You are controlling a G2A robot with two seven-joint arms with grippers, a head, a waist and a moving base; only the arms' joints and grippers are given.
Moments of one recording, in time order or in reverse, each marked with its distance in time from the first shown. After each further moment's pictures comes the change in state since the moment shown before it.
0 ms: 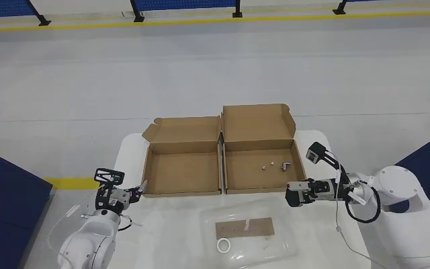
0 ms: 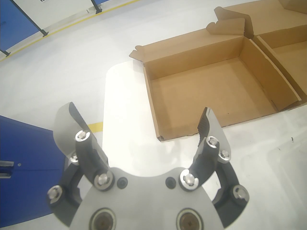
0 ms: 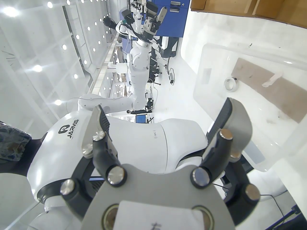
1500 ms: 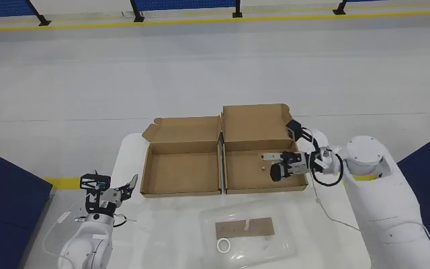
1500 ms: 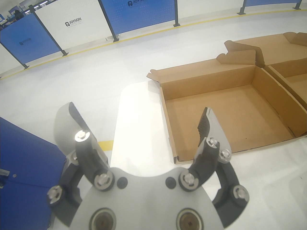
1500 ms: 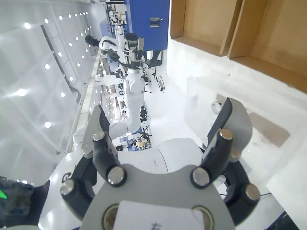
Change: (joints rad) left arm 0.002 -0.005 -0.021 0.155 -0.027 0.041 0.345; right arm 0.273 -0.035 -0.216 0.140 -0.107 0.116 -0.094
